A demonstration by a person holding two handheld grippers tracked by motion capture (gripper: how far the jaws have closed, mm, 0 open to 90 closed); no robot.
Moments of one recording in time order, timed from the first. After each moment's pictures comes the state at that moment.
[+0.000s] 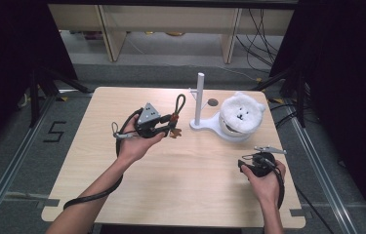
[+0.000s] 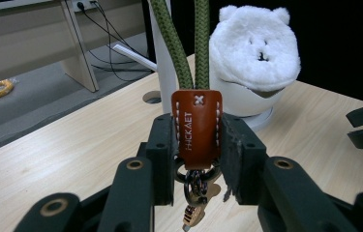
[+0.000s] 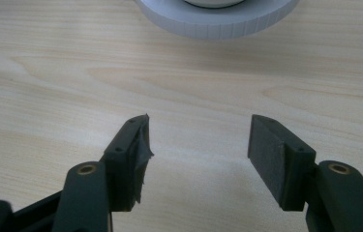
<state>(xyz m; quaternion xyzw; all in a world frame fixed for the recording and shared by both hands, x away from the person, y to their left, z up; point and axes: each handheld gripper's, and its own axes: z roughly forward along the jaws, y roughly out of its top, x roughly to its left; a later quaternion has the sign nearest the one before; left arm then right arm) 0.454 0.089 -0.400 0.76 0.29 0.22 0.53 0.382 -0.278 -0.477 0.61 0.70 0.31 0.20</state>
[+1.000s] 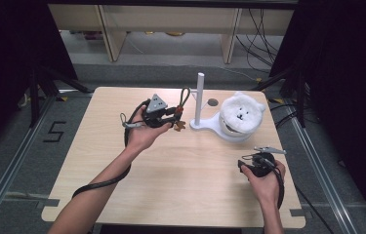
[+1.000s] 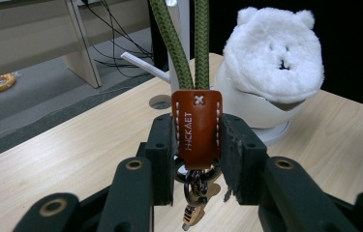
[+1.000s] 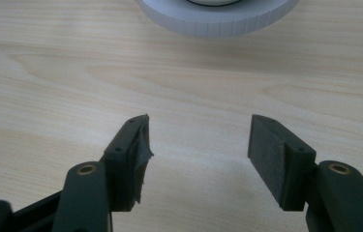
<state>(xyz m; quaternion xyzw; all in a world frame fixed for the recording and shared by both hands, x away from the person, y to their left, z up) 0.486 0.074 -0.398 0.76 0.31 0.22 0.52 0.381 -0.275 -0.477 0.62 0.69 0.31 0.18</state>
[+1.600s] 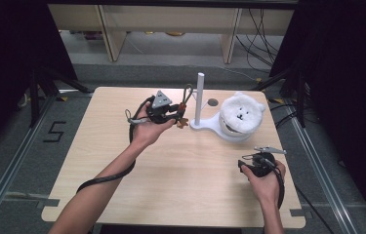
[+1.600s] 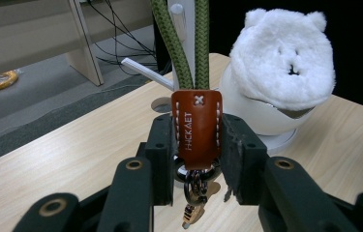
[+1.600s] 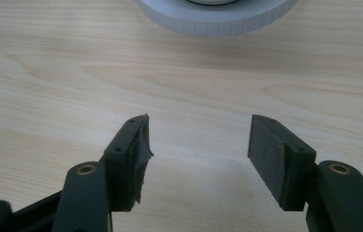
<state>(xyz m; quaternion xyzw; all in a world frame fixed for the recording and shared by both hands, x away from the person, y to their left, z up) 0.498 0.063 -0.396 0.76 0.32 0.22 0.52 0.382 -0.280 -0.479 0.60 0.71 0.31 0.20</state>
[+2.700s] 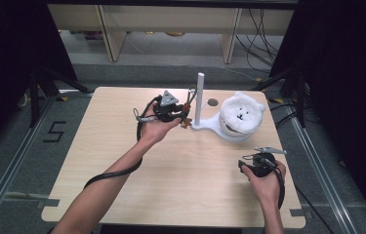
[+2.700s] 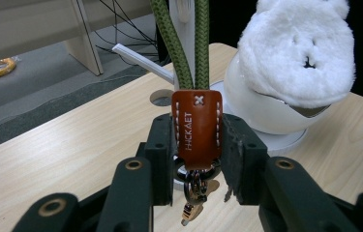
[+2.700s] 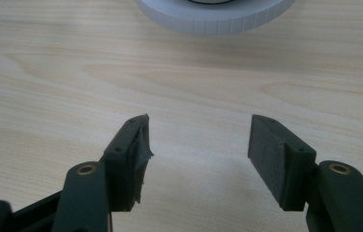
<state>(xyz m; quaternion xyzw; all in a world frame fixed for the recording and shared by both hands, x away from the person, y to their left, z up) 0.513 0.045 -0.408 0.77 0.33 0.21 0.50 0.382 -0.279 -0.479 0.61 0.70 0.31 0.19</state>
